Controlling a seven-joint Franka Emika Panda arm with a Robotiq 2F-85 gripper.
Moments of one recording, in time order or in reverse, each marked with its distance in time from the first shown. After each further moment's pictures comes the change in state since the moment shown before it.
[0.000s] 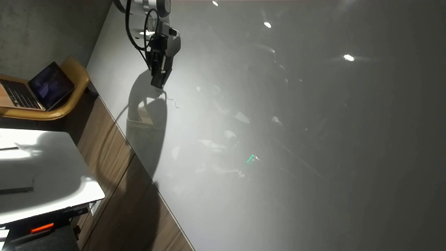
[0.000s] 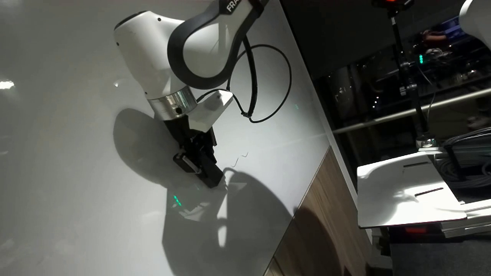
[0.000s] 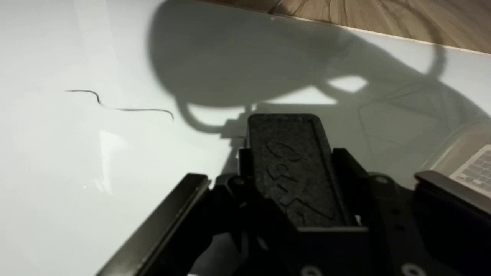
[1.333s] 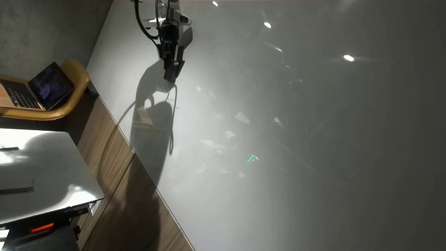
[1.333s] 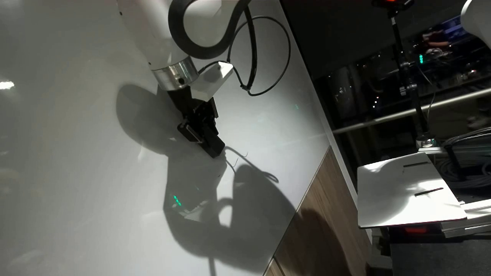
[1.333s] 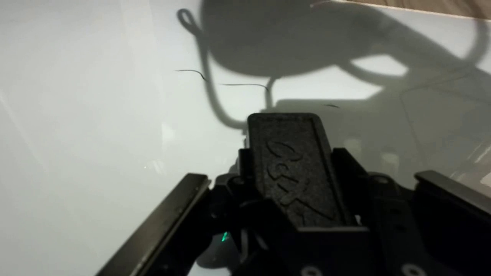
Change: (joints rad) arm -0.038 -0.104 -0.008 -0.012 -0.051 -0.090 -0.008
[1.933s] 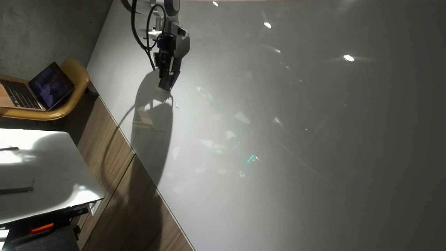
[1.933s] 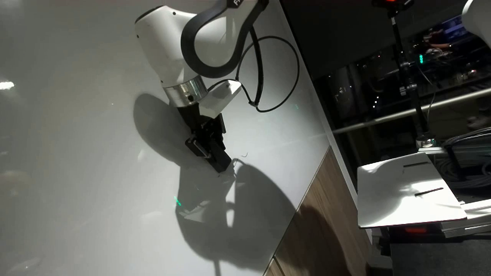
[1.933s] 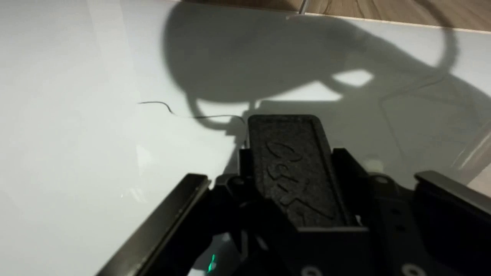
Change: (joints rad) arm -0.028 0.031 0.000 -0.059 0.065 0.101 0.013
